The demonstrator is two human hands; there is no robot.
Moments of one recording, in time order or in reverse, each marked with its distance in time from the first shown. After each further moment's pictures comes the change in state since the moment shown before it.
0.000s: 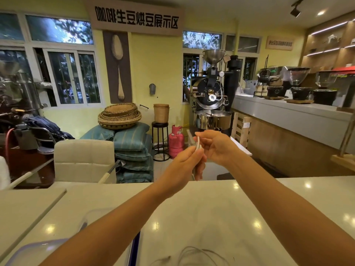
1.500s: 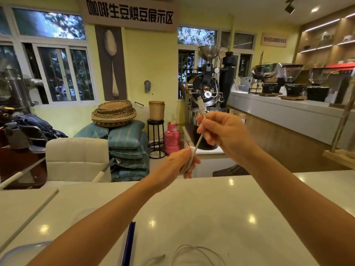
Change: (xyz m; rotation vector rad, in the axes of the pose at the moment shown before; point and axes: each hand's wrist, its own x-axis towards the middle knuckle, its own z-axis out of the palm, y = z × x) left_hand 0.011 -0.026 -0.016 0.062 -0.146 -0.061; right_hand -0.042 -0.025 -0.008 -0.310 -0.203 -0.478
